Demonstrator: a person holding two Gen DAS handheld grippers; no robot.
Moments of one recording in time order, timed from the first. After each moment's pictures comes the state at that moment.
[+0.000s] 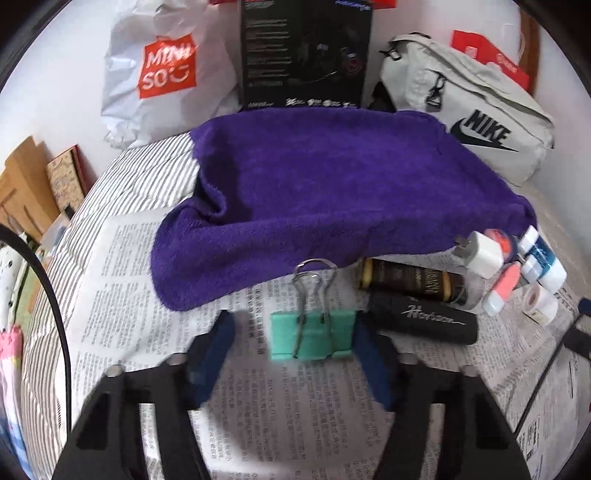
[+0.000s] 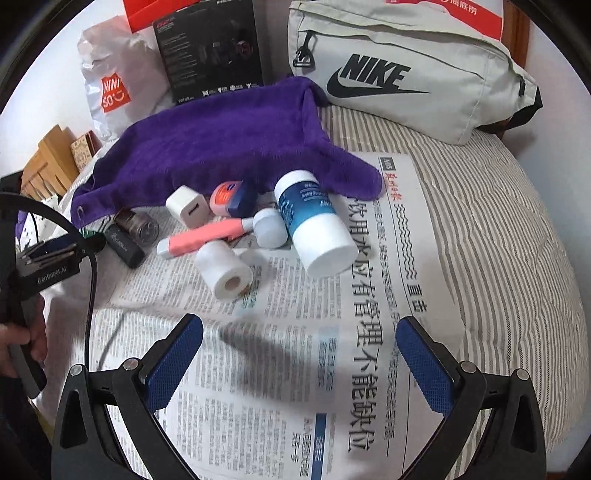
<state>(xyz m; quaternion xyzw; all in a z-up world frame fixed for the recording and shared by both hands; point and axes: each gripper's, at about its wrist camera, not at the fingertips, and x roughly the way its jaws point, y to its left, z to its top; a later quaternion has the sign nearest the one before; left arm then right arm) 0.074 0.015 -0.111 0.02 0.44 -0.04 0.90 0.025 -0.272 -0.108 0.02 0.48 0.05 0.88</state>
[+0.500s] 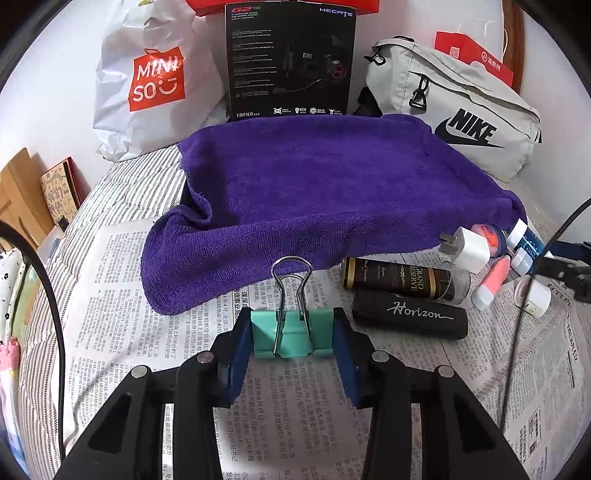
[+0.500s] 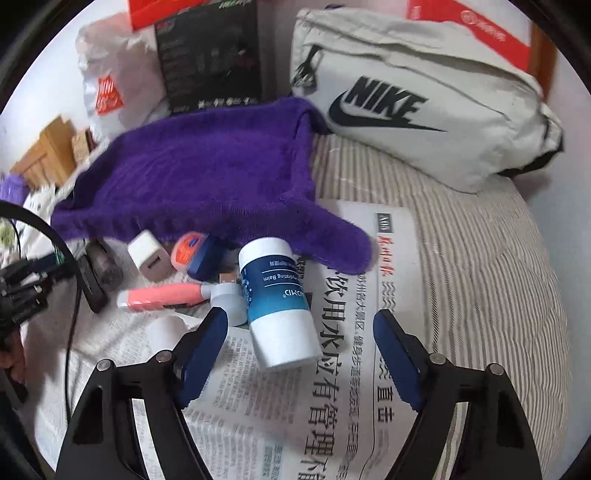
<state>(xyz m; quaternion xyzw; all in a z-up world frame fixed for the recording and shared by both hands) 0.071 0.015 -0.110 0.04 0.43 -0.05 0.90 0.085 -0.277 -0.111 -0.06 0.47 0.07 0.88</state>
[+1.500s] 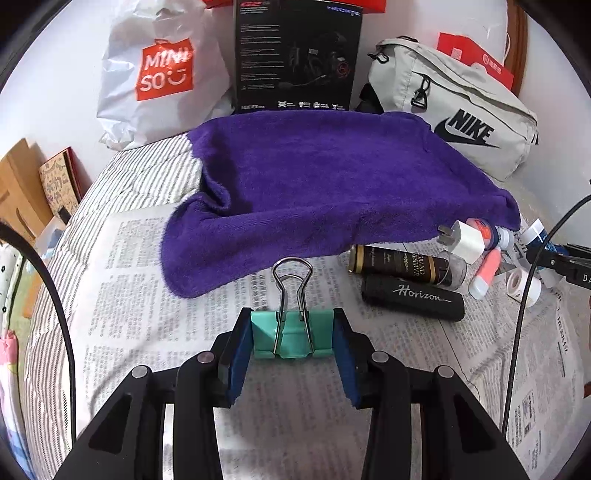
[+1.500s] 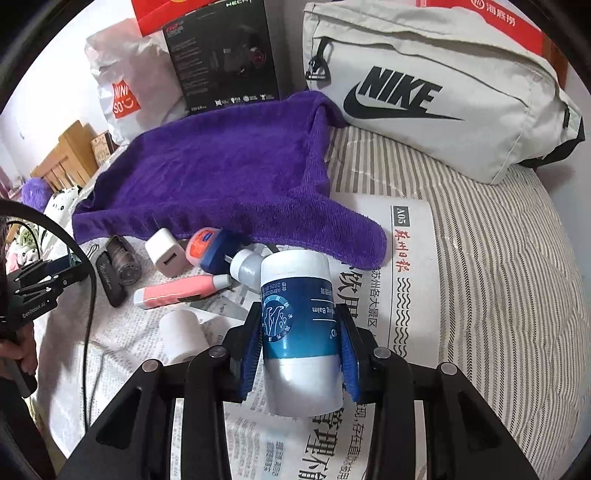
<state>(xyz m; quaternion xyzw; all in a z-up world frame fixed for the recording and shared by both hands) 0.060 0.029 -0.102 0.02 0.45 -0.06 0.89 0.083 -0.291 -0.106 0.00 0.47 0.12 0.87</state>
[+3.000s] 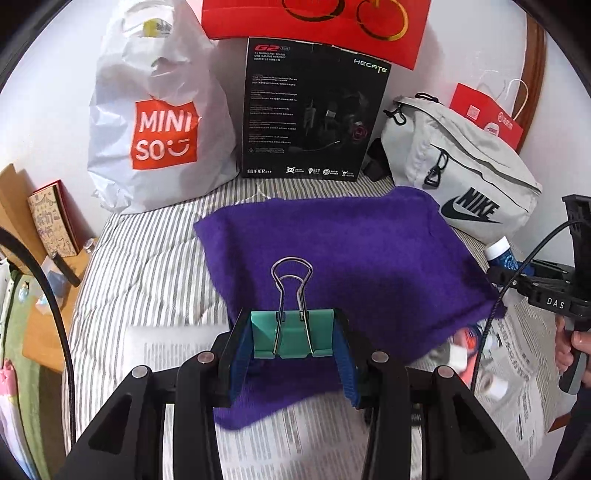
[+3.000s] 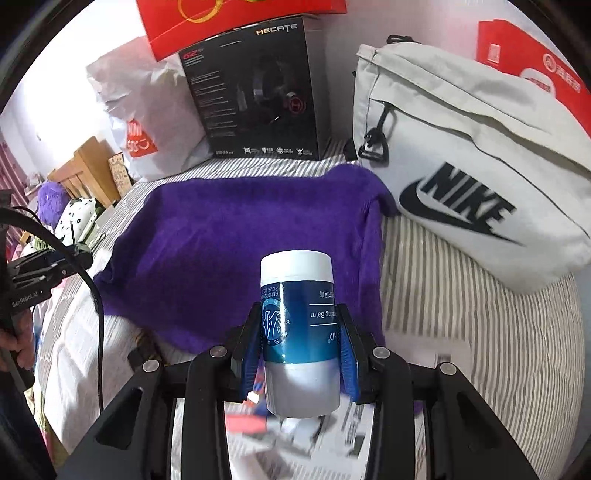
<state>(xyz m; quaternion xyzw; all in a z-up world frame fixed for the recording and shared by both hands) 0.151 0.054 -0.028 -0.01 0.43 -0.09 0.90 0.185 -0.238 -0.051 -0.01 0.45 0.16 0.88</state>
